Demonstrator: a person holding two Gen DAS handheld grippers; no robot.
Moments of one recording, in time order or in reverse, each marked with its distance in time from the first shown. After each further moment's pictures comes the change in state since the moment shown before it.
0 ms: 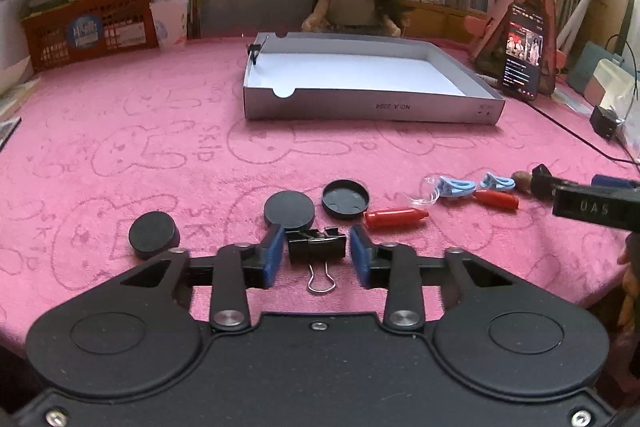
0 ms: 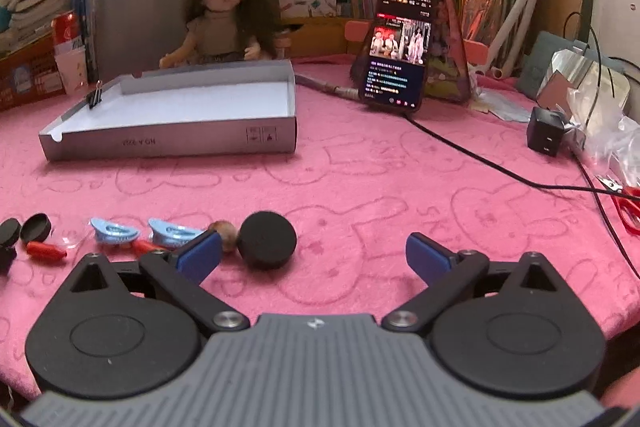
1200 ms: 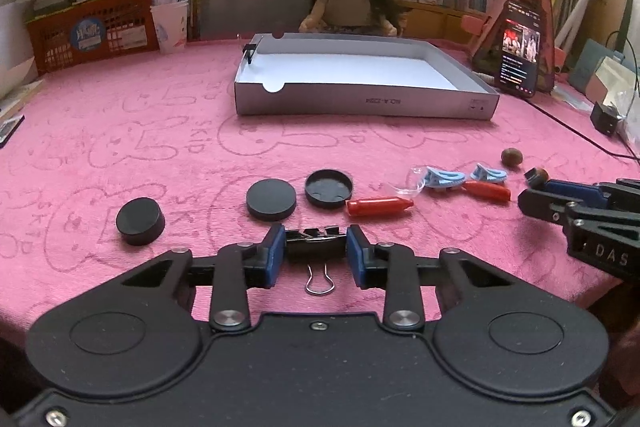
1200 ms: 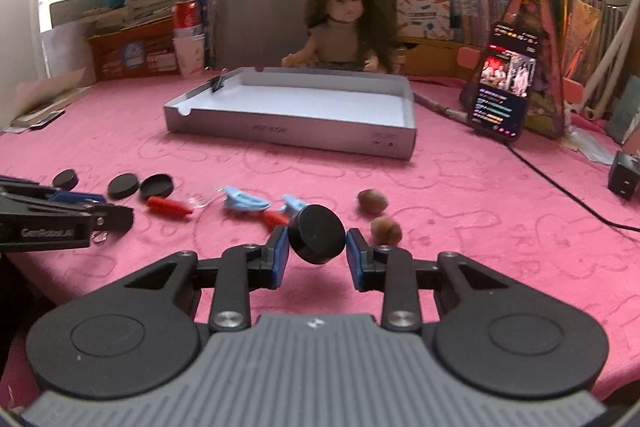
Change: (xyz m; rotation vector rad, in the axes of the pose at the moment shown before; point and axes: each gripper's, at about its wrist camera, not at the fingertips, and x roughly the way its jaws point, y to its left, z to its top) left arm -0.004 -0.015 -0.012 0.001 -0.016 0.014; right arm -0.036 0.023 -0.013 -0.165 -0.028 0.297
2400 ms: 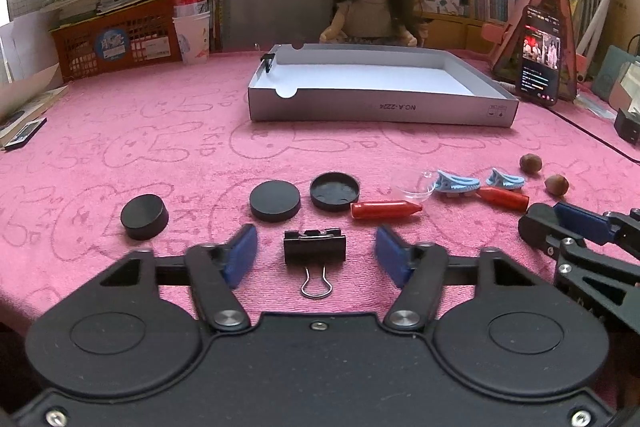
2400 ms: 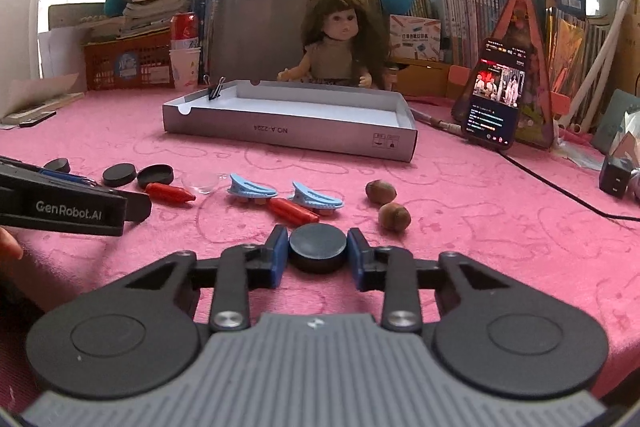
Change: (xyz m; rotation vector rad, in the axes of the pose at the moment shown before) left arm 0.005 -0.012 -0.007 -0.014 -0.054 0.086; right arm 0.002 0.019 -0.031 -0.029 -0.112 -0.070
